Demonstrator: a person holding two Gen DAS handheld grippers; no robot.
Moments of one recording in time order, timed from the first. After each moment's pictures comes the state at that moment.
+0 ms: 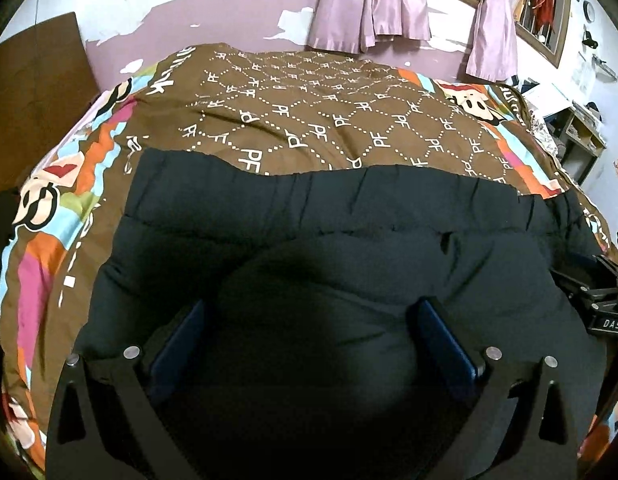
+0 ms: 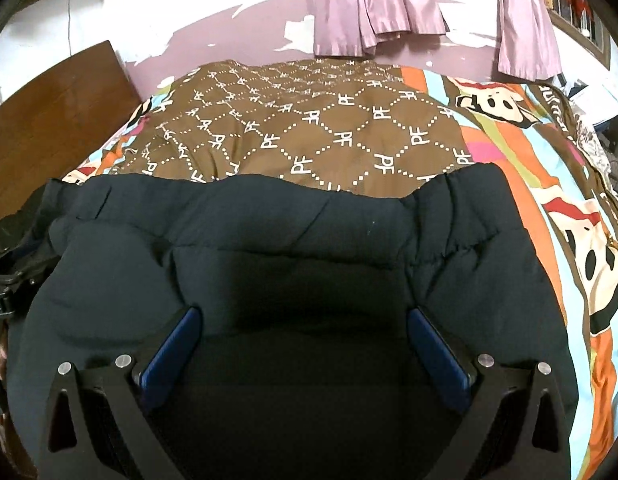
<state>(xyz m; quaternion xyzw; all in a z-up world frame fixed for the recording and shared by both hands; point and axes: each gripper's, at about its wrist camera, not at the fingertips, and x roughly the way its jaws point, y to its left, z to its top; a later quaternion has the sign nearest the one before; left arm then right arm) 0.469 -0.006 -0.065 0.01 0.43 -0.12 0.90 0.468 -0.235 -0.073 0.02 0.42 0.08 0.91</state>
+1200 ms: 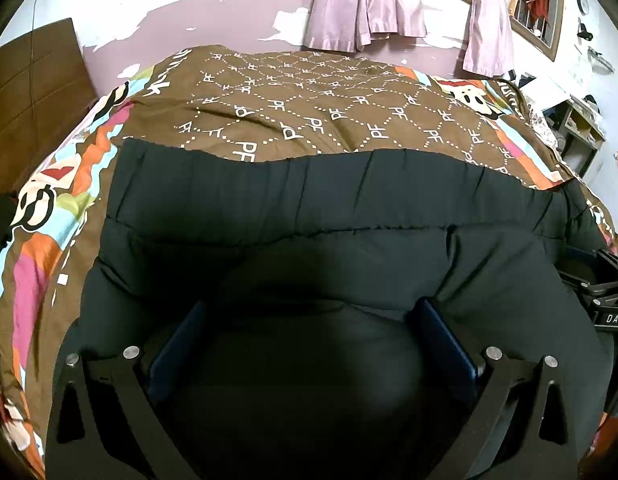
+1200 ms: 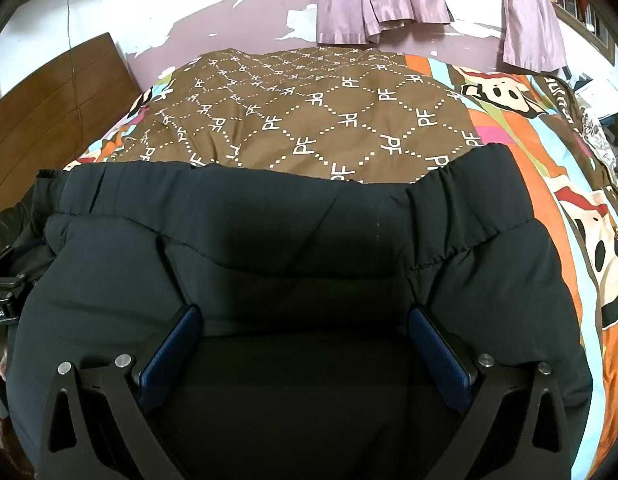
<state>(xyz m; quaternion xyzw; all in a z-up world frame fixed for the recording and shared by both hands) 0.467 -0.014 -0.079 0.02 0.42 -0.12 0.90 0.469 -0.233 -0.089 0.02 0.43 0.09 0.90</state>
